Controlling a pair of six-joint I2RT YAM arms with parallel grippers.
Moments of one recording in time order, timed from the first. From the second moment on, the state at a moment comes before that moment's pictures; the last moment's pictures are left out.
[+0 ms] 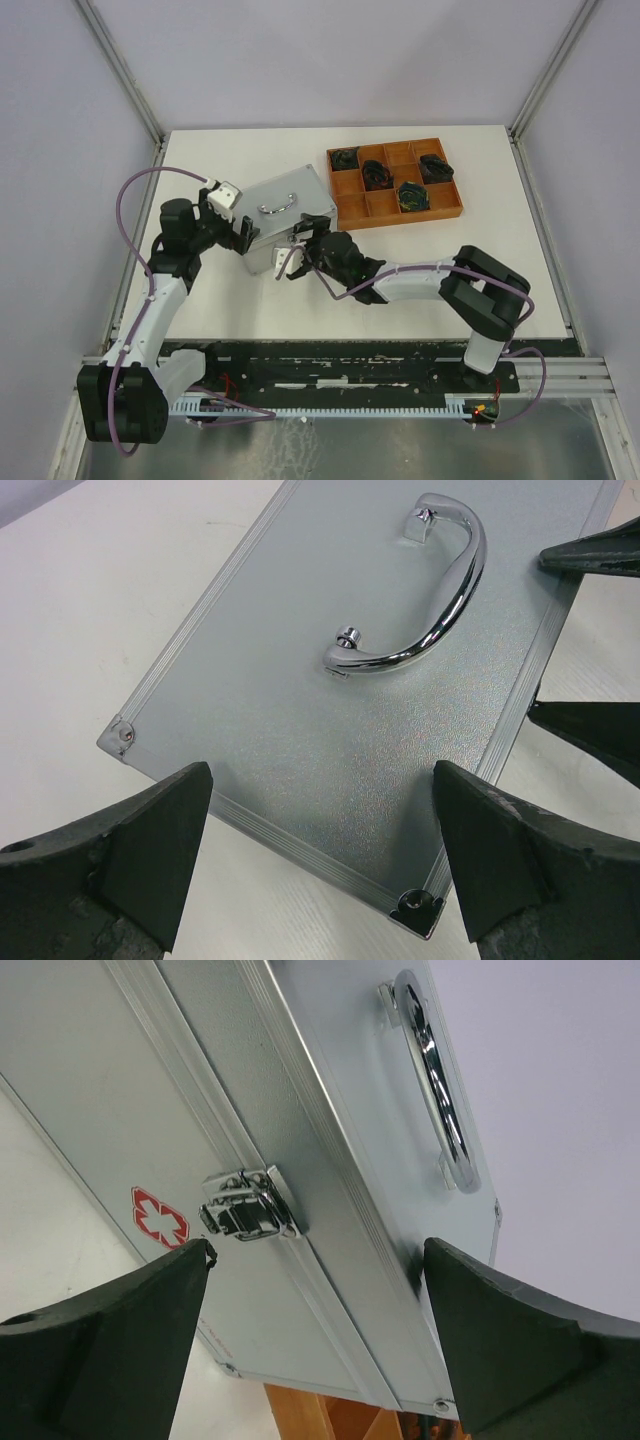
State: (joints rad) left arm -0.03 1.00 0.68 -0.09 0.51 0.34; right arm 1.01 1.79 0.91 0.65 0.17 -0.97
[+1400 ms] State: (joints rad) left arm 0.16 1.08 0.81 0.03 0.24 -0.02; right arm 0.22 1.21 1.13 -0.45 0.24 -0.09
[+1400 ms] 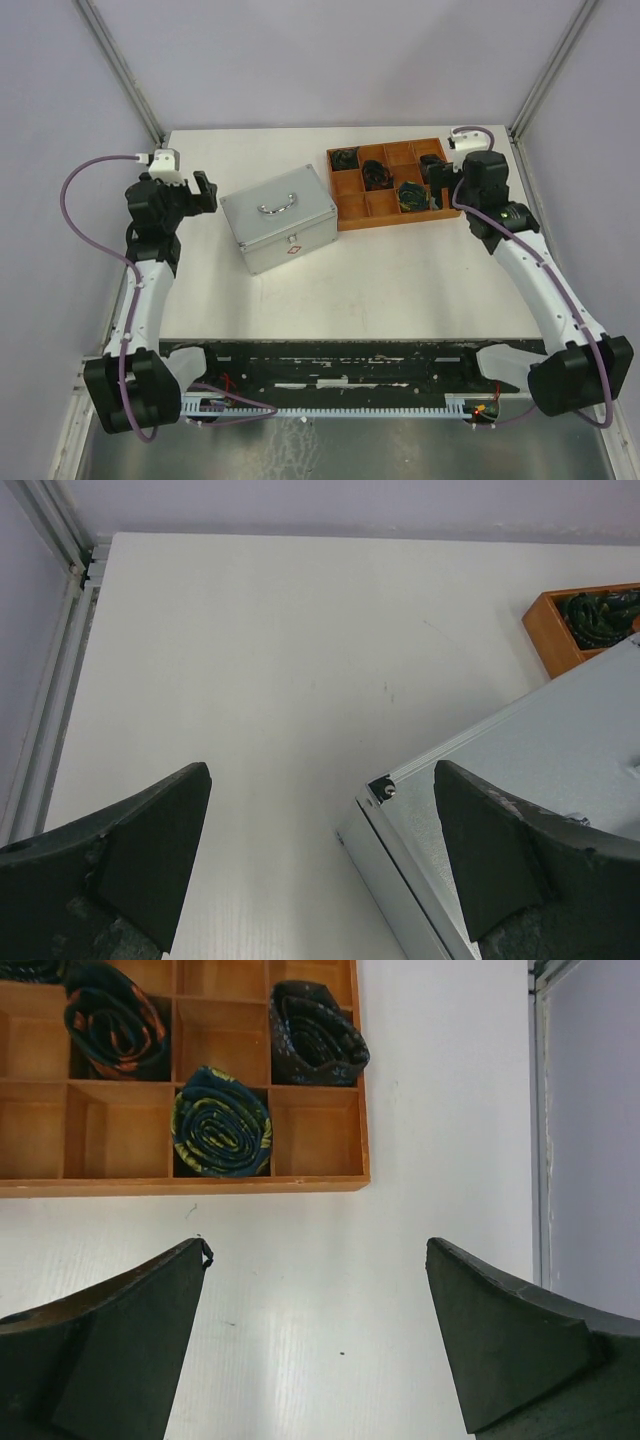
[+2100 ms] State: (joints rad) left arm 0.16 0.73 0.73 0.08 0.29 -0.03; right arm 0.23 0.89 1.00 -0.38 0.29 -0.08
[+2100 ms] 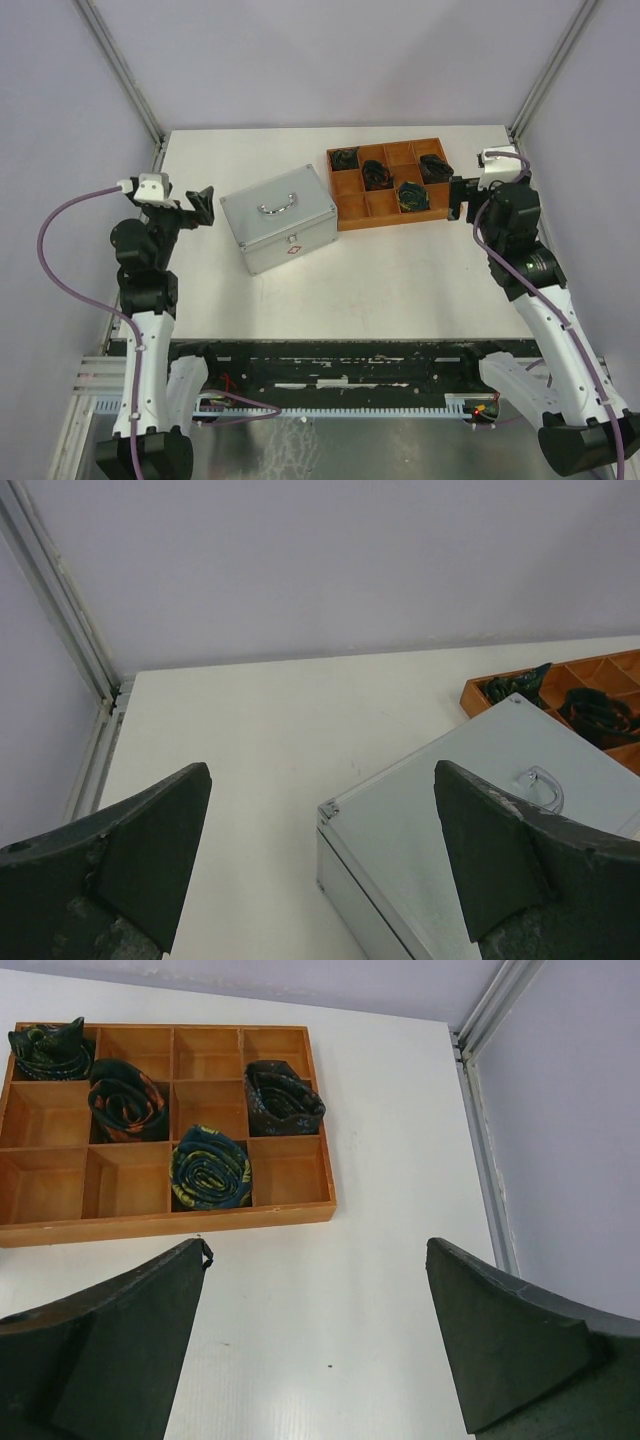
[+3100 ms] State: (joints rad) left arm 0.16 0.60 0.60 0.10 0.32 -0.03; right arm 0.19 0.81 0.91 -0.34 0.17 -0.12
